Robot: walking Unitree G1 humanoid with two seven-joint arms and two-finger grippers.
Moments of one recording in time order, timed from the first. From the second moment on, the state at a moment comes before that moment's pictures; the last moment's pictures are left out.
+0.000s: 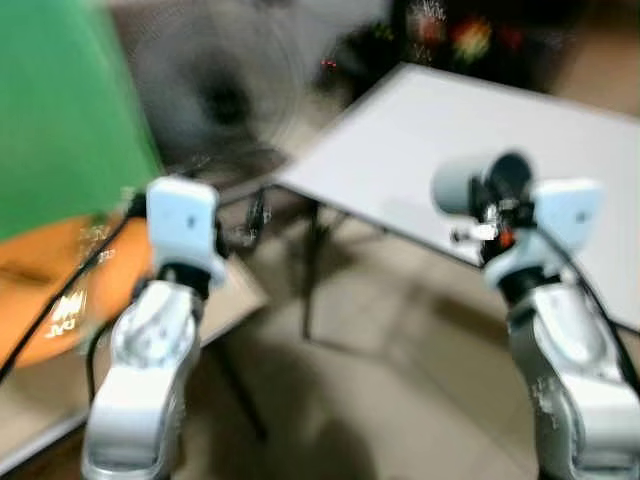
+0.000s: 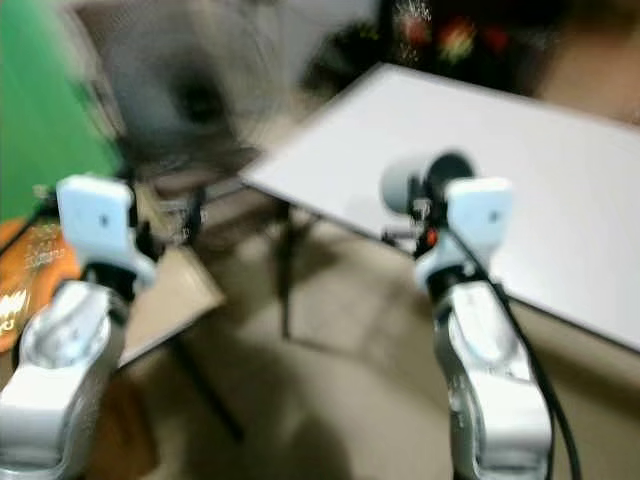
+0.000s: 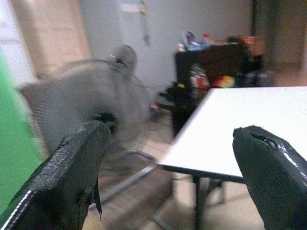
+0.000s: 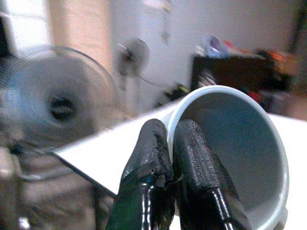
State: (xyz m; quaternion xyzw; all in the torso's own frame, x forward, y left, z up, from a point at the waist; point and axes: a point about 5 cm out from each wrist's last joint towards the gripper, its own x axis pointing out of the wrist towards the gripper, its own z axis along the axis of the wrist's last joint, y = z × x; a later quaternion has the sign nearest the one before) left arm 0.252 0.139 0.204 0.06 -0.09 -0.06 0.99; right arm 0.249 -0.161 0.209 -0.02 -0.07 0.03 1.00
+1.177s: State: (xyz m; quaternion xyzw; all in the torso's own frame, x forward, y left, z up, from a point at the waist) left arm 0.253 0.144 0.175 0.05 -0.06 -0.08 0.99; right arm 0.260 -0.161 0.186 -0.07 -0.01 0.05 1.00
